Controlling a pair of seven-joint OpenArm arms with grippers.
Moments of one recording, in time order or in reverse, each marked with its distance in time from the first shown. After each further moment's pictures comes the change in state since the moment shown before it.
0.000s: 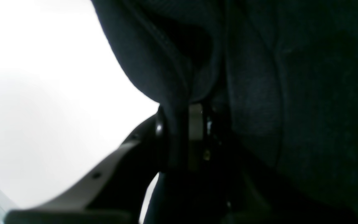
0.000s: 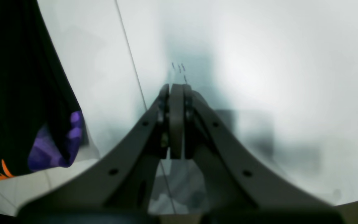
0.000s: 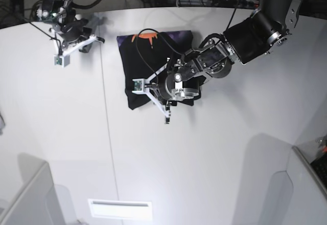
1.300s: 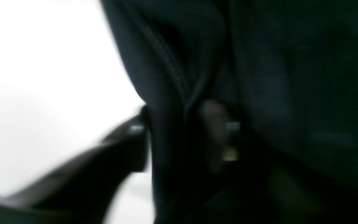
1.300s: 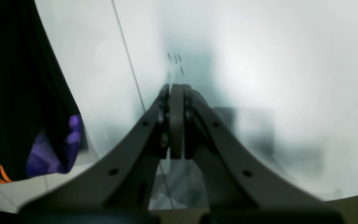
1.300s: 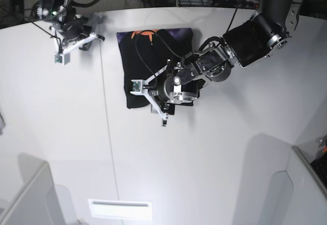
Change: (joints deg) left arm -1.8 0.2 0.2 0.4 -0.4 -2.8 0.1; right arm -0.8 0.0 0.0 0.0 0.0 0.0 0.0
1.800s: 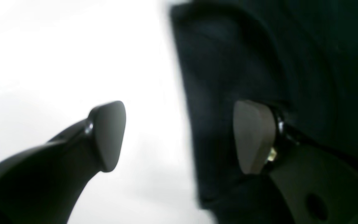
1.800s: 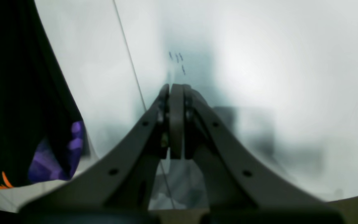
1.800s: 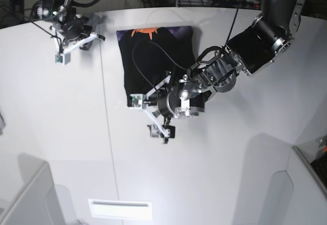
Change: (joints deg) left arm -1.9 -0.5 -8.5 7.6 -1.9 -1.9 1.3; right arm 0.0 0.0 -0.3 -0.1 0.0 0.0 0.0
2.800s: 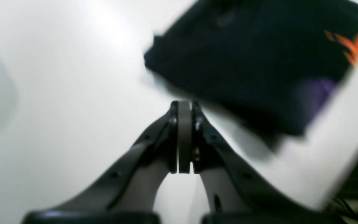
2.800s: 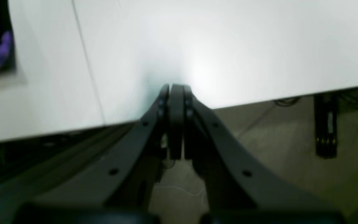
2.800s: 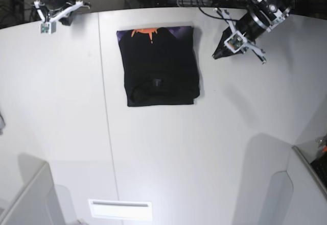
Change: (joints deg) left arm 68.0 -5.6 -60.2 23.2 1.1 0.5 -42.3; right arm -22.9 7.5 -0.3 7.7 0.0 0.1 17.9
